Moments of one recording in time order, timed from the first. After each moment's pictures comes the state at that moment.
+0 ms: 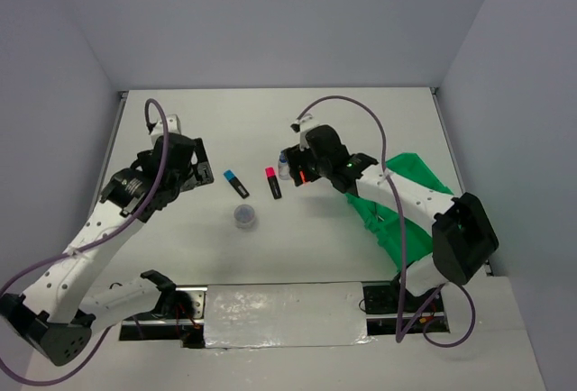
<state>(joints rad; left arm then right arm) -0.50 1.04 1.17 -0.95 -0.50 -0.63 0.66 1.47 1.04 -0.27 0.09 0.13</state>
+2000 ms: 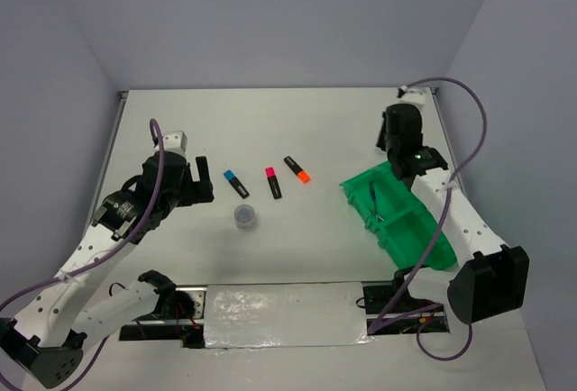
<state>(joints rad) -0.50 0.86 1.00 -0.85 -0.34 -0.47 0.31 1.23 1.08 -0.29 0.39 0.23</state>
